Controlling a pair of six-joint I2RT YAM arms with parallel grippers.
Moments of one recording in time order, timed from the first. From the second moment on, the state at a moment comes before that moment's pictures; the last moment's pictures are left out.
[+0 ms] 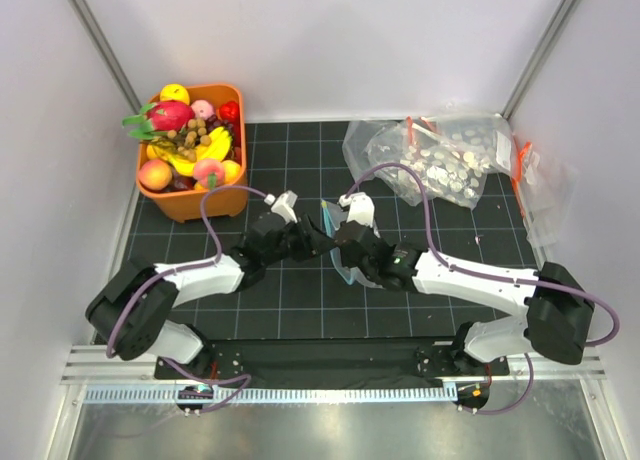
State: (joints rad) left arm -0.71 1.42 0.57 0.45 0.17 -0.93; right arm 1.02 1.34 0.86 -0.26 0.54 0.55
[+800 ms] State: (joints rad) left arm -0.78 1.44 0.66 0.38 0.12 -0.81; right arm 1.02 1.45 0.98 -0.37 0.64 0.50
